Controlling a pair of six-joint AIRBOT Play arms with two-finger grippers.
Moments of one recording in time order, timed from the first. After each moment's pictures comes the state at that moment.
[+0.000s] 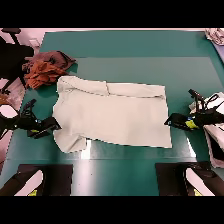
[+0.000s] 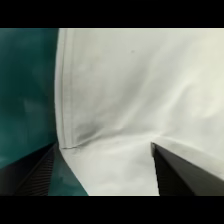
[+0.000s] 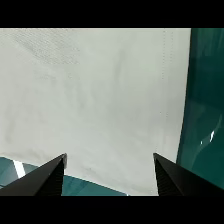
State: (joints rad) left arm 0.19 -0.93 0.61 1.22 -1.22 -1.67; right arm -0.19 -0.85 0.65 -1.13 1.31 1.50
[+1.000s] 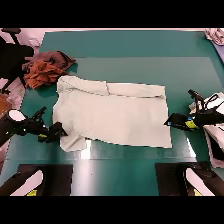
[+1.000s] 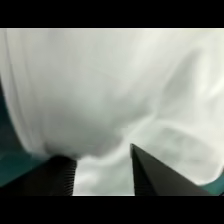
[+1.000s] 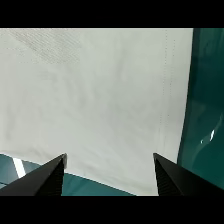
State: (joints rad) left arm 0.19 -1.01 0.50 1.04 -1.16 -1.55; right arm -0.19 -0.85 0.65 -1.13 1.32 1.49
